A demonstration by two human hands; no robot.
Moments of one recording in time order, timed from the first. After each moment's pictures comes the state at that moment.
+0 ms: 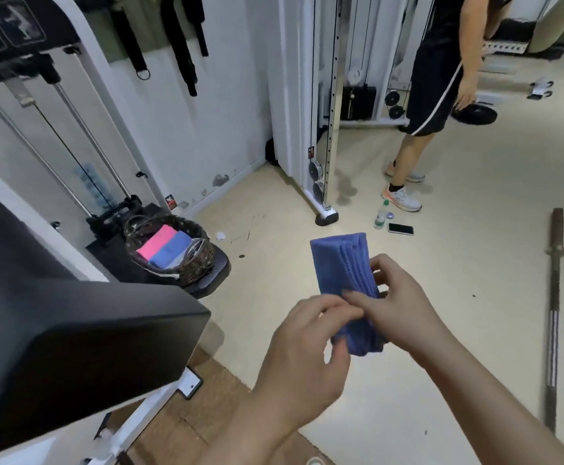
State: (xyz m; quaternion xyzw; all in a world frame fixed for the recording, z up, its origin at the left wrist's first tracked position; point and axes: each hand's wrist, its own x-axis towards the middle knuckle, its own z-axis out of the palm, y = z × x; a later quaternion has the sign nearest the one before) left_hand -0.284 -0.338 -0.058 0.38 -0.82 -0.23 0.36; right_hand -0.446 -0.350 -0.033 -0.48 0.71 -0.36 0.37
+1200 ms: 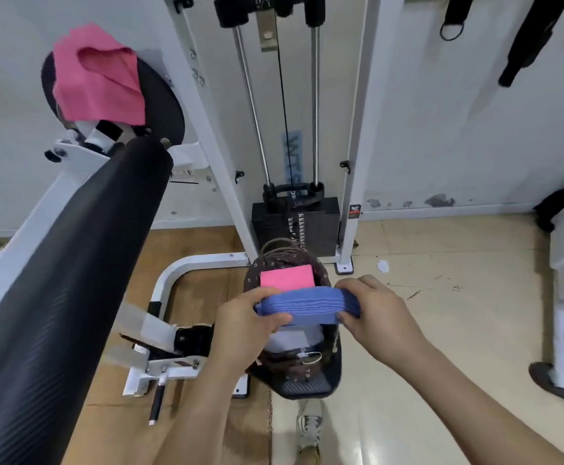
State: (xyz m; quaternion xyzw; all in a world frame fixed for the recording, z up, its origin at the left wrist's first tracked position) left_hand -0.065 -0.771 -0.164 0.85 -0.26 -0.22 0.41; right_hand -0.219 -0.921 -0.155 -0.91 0.31 -0.06 0.26
